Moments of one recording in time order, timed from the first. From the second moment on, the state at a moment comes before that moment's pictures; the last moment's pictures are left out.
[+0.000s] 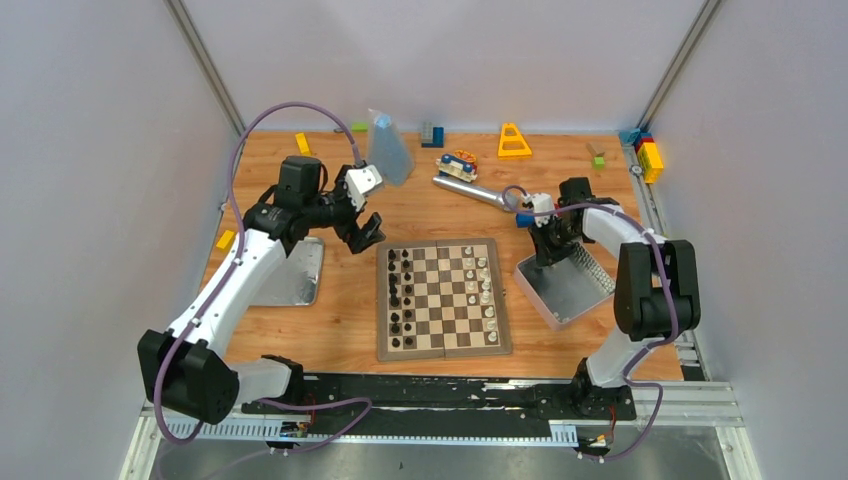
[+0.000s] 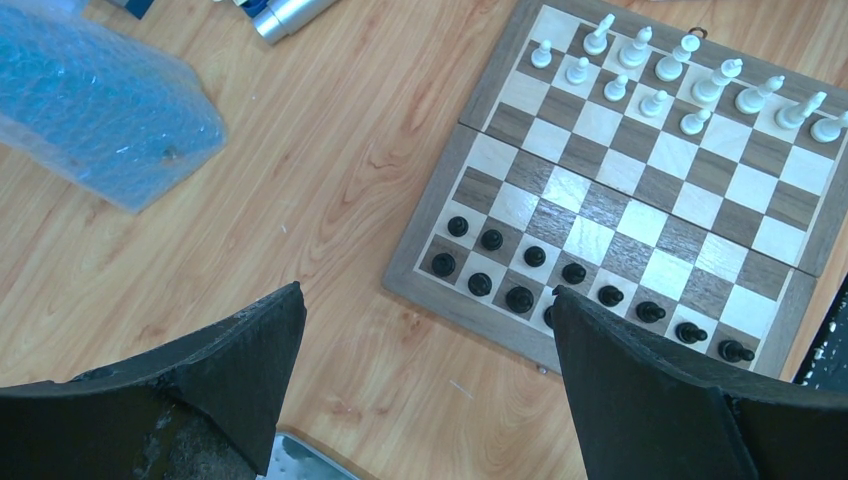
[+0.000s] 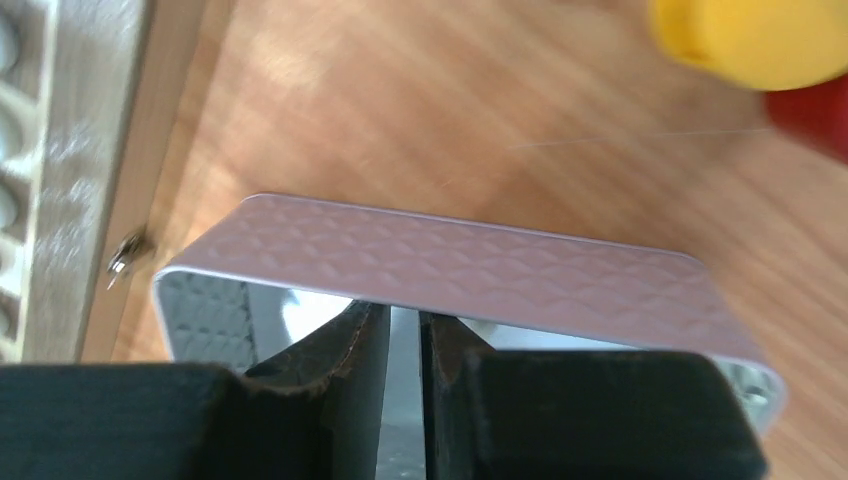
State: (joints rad) left arm -0.29 1.24 1.13 -0.57 0.60 0.53; right arm 0.06 1.69 1.05 -0.68 -0.35 -0.49
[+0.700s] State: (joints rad) left arm -0.29 1.36 1.22 -0.58 0.59 0.54; right arm -0.14 1.61 1.00 -0.53 -0.35 -0.38
